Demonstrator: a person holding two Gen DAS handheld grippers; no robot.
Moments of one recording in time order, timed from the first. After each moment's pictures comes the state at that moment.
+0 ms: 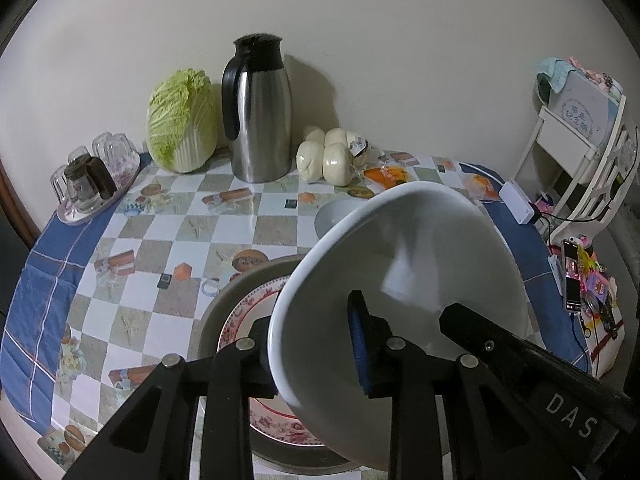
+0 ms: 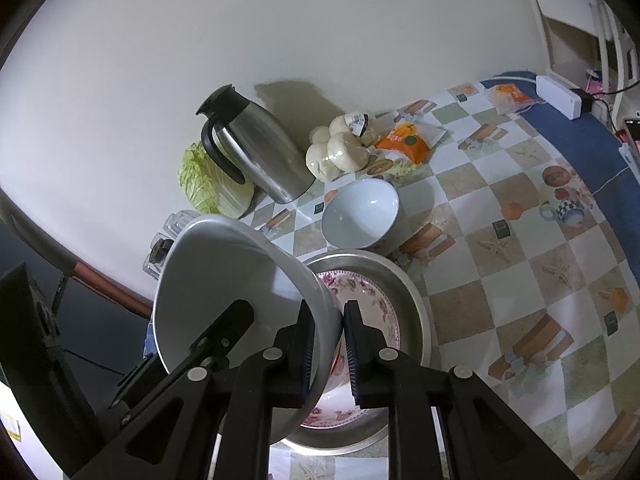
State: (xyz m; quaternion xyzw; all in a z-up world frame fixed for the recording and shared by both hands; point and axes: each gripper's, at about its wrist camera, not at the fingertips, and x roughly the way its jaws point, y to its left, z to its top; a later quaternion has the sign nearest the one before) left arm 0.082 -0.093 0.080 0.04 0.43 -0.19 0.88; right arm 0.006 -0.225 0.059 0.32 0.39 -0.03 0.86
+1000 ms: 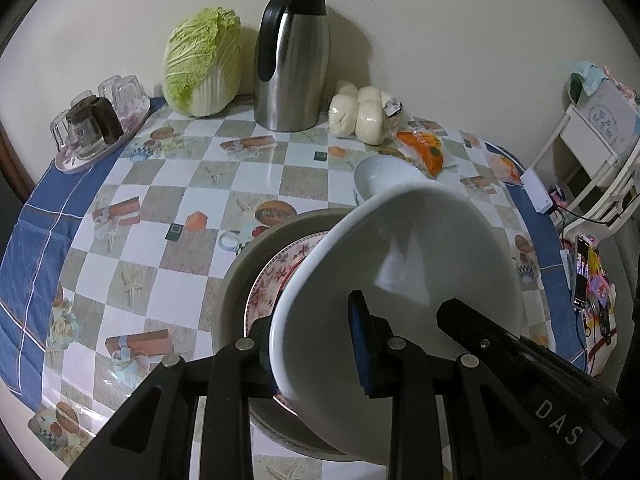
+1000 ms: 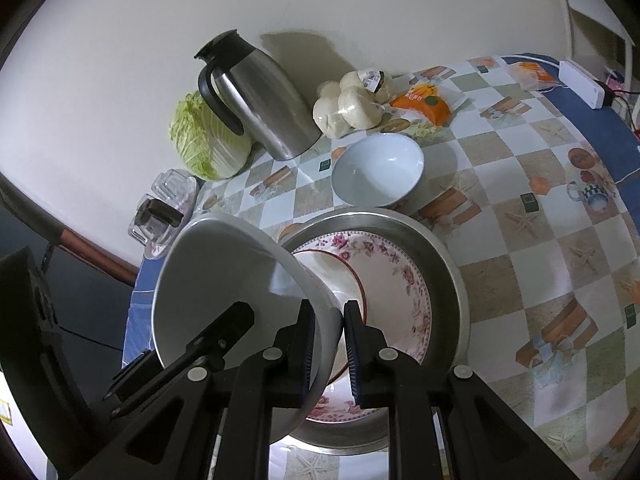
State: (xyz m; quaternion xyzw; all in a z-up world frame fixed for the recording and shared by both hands) left arm 0.104 -0.057 0.045 0.01 0.50 -0.17 0.85; right arm 0.035 -0.186 0.033 0.28 0.45 -0.02 0.85
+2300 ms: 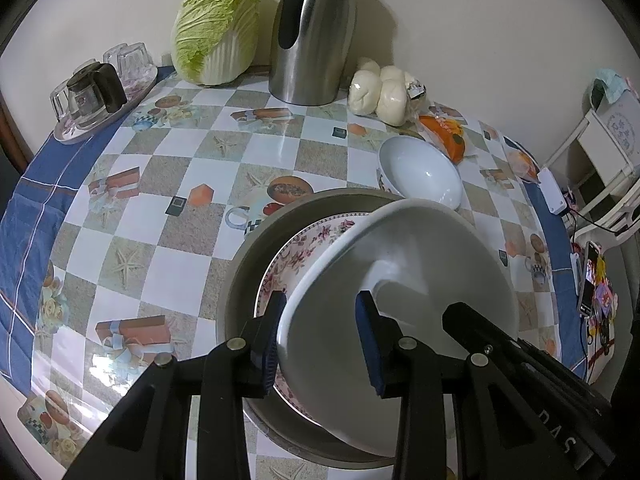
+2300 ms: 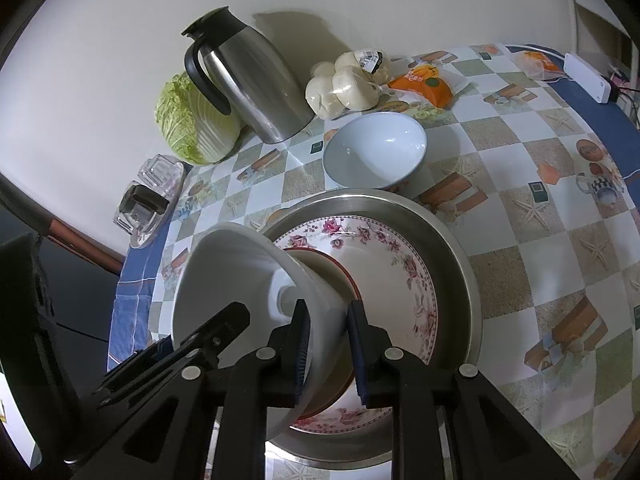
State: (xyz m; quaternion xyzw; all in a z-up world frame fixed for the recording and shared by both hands) left arm 0.120 -0.047 0.022 -0.01 0.54 -0.15 0.83; right arm 0.048 -0.182 0.012 0.28 0.47 -0.03 0.84
